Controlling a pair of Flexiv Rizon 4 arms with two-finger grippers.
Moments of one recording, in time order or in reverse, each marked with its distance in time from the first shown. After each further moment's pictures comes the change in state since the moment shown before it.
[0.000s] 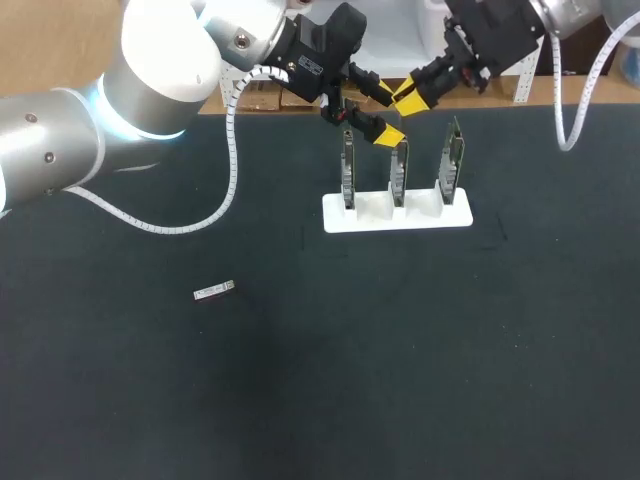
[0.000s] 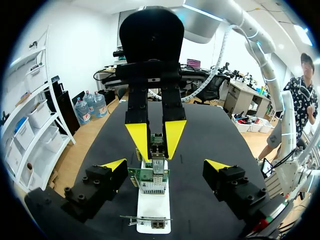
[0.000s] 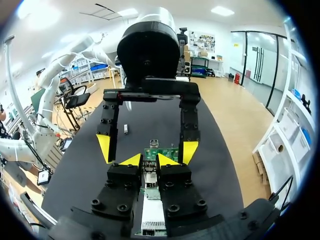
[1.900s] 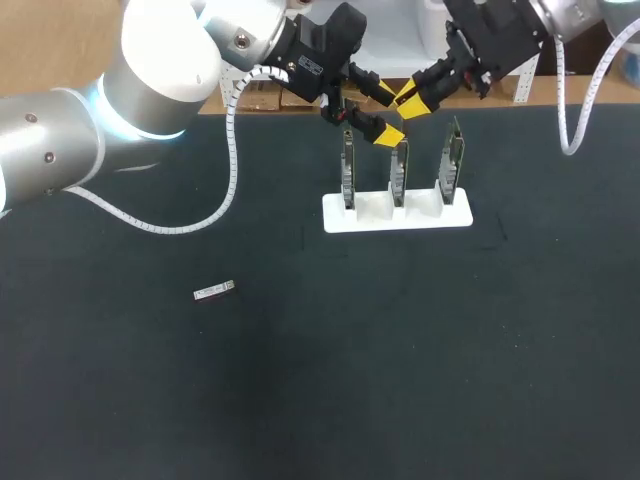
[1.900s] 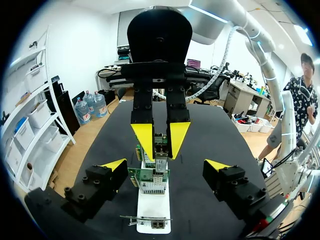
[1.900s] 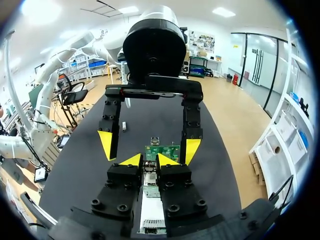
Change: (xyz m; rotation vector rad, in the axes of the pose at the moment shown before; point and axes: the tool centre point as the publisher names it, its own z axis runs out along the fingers) left arm 0.000 0.000 0.000 0.000 0.000 0.000; right arm 0.006 0.004 0.001 0.025 0.023 -0.019
